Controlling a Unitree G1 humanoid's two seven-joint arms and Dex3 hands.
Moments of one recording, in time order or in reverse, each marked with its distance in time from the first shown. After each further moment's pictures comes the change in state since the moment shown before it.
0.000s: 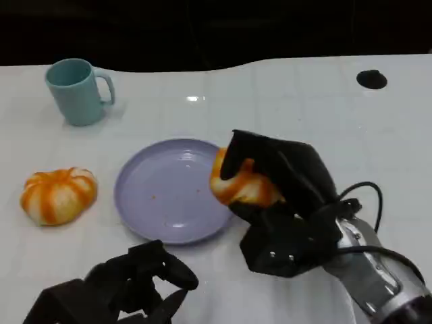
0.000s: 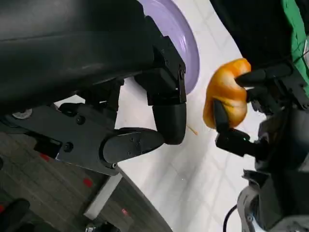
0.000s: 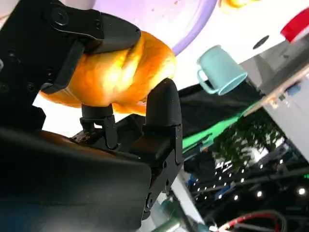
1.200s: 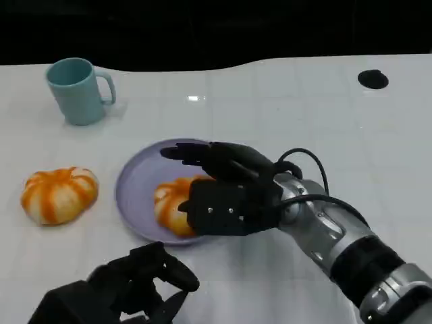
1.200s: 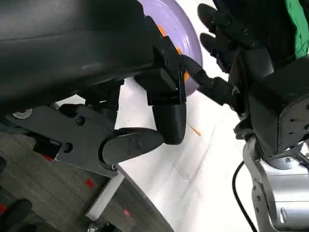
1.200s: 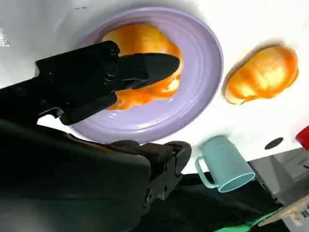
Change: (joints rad) left arm 0.000 -0.008 -0.007 0.016 0.012 -0.011 0.003; right arm -0.285 0.096 0.103 0.336 0.050 0.120 0.353
